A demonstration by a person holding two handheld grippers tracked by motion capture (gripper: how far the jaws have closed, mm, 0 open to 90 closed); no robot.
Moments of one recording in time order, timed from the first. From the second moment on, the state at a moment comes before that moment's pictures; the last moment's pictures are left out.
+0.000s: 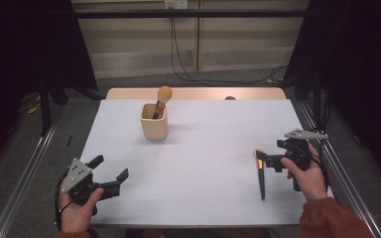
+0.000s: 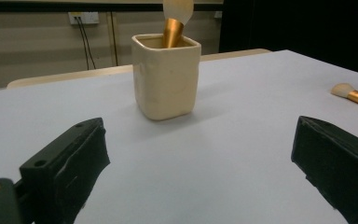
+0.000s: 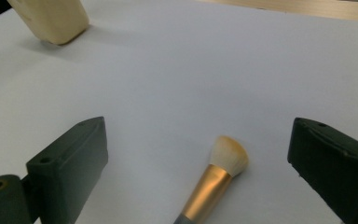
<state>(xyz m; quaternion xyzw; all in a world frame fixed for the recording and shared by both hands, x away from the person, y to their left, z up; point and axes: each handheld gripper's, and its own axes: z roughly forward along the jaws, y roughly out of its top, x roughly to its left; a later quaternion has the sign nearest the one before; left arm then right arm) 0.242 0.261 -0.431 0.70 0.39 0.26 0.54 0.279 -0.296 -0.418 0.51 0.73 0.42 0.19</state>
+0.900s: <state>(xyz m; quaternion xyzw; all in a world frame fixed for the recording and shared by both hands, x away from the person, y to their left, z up) 0.245 0.259 -0.431 0.70 0.39 0.25 0.54 0.294 -0.295 -0.416 0.55 0.78 0.27 0.08</state>
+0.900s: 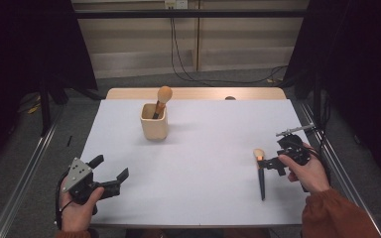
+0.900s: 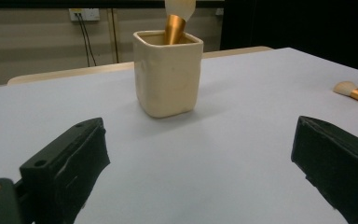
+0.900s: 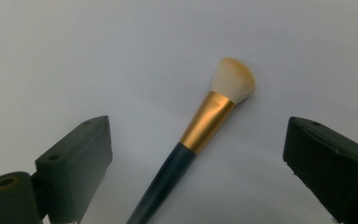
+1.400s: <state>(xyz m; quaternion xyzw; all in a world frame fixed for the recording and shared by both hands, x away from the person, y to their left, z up) 0.245 0.259 -0.432 0.70 0.39 0.26 0.54 0.304 -0.290 -0.419 0.54 0.82 0.18 0.04</state>
